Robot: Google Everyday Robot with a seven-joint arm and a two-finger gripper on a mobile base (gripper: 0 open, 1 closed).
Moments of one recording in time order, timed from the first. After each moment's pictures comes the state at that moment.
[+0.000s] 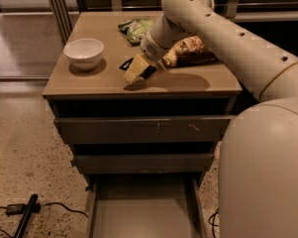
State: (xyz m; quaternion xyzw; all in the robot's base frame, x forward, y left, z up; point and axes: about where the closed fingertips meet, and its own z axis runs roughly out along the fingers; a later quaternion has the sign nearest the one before) arm 0.735 0.022 0.820 -0.52 0.80 0.15 0.27
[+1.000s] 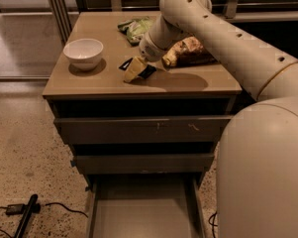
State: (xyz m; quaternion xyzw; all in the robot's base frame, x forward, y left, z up) arm 0.735 0.025 0.814 -0.52 0.80 0.15 0.26
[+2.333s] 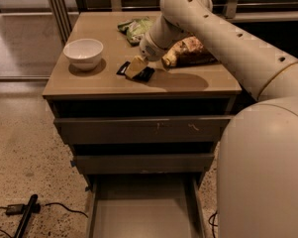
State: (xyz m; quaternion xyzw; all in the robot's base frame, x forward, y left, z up) arm 0.735 0.025 0.814 -0.52 0.80 0.15 0.26
